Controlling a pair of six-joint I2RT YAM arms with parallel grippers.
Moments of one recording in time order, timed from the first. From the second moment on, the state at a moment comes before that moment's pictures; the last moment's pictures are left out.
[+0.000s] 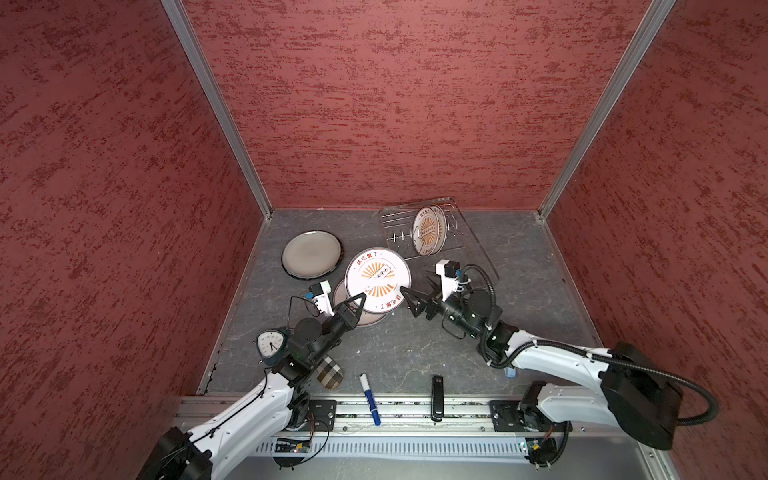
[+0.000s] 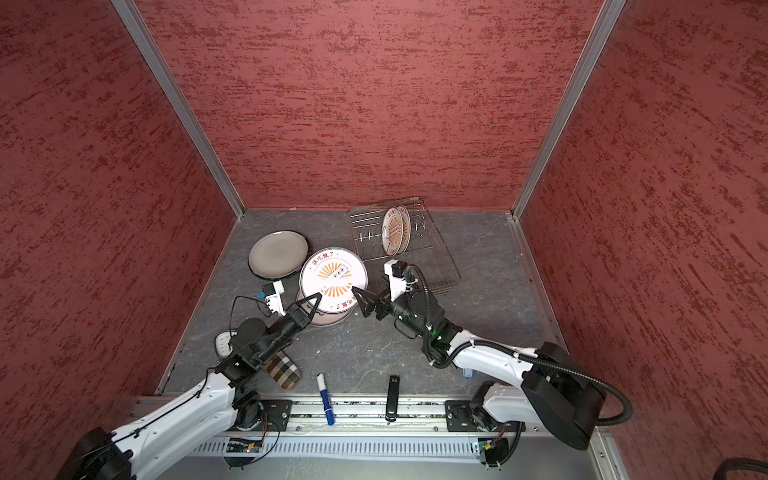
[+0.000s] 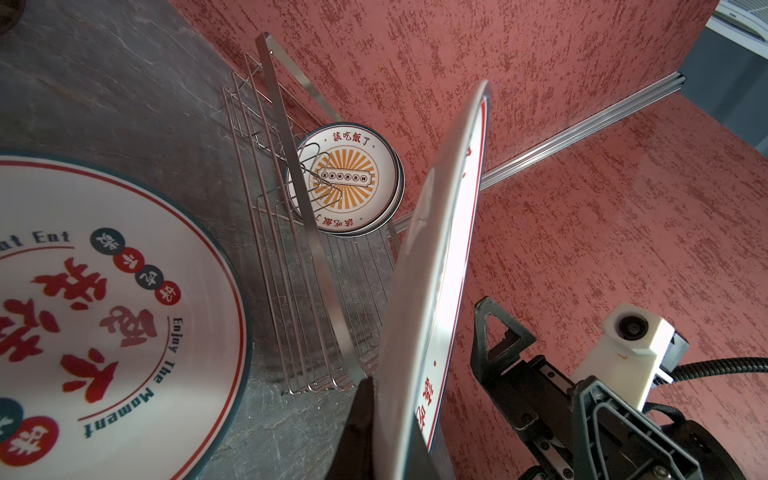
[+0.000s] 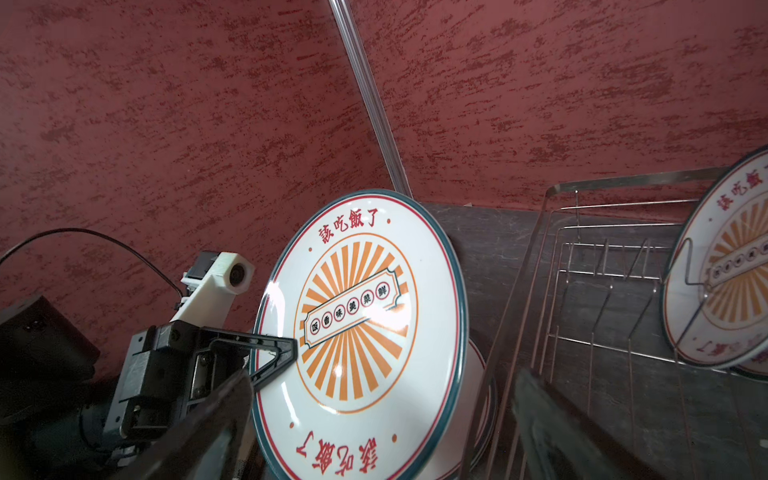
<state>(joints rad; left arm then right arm) -0.54 0.71 0.10 0.58 0.07 -1.07 0.86 1.27 0.53 0.75 0.00 0.37</state>
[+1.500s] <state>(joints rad) -0.45 0.72 0.19 0.01 0.00 -1.38 0.90 1.44 0.71 0.58 0.04 0.33</state>
